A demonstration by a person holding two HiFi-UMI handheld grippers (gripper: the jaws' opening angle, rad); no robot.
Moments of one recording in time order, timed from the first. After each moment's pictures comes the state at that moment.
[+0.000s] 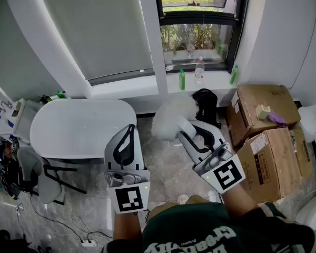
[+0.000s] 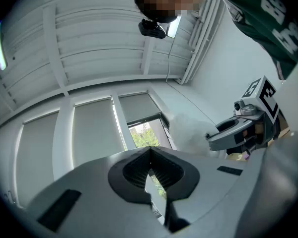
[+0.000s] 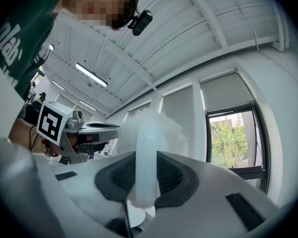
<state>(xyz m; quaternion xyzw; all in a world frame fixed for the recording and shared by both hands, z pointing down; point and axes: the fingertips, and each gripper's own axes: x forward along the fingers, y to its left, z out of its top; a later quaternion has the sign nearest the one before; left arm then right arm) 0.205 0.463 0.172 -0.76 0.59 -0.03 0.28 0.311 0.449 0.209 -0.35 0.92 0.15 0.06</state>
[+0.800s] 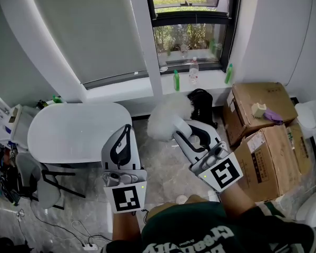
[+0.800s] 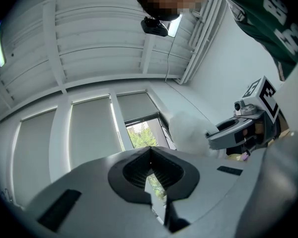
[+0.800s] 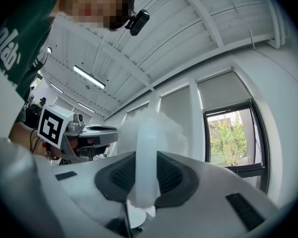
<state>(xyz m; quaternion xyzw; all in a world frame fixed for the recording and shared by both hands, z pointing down) 0.218 0.456 0.179 -0.77 0.58 -0.04 0.26 0.323 0.448 0.209 -0.35 0.92 0.14 0.07</state>
